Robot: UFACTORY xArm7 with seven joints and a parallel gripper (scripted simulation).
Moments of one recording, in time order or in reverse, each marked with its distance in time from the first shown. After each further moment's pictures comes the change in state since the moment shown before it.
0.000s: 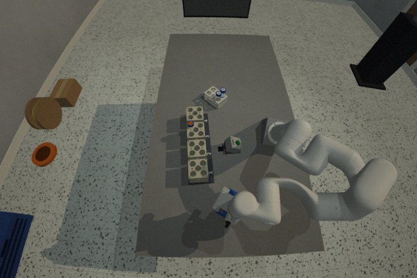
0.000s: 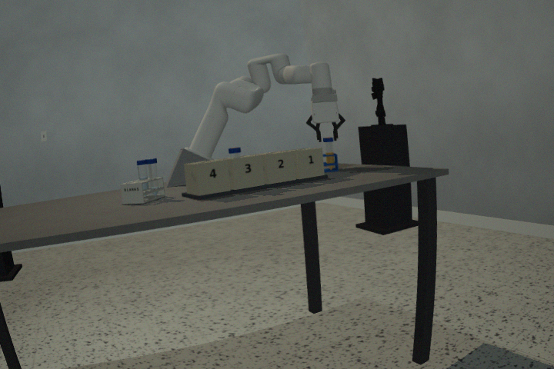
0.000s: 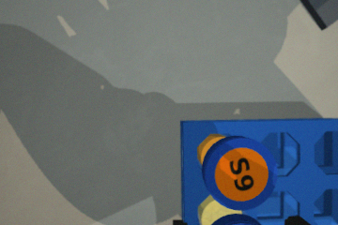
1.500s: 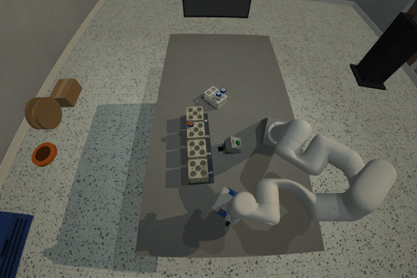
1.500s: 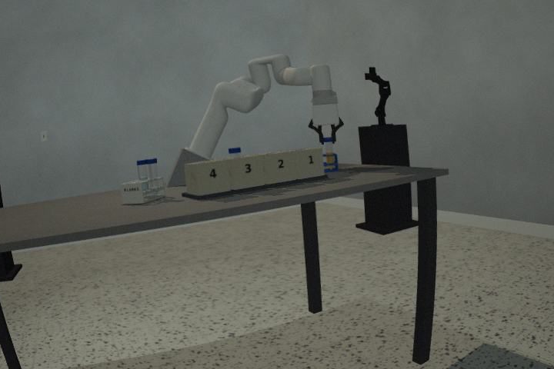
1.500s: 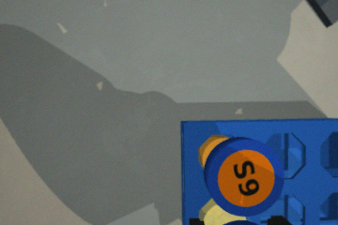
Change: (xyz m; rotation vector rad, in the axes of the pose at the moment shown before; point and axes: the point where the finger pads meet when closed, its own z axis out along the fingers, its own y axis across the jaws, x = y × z) arm 0.000 0.000 0.009 0.000 0.000 0.000
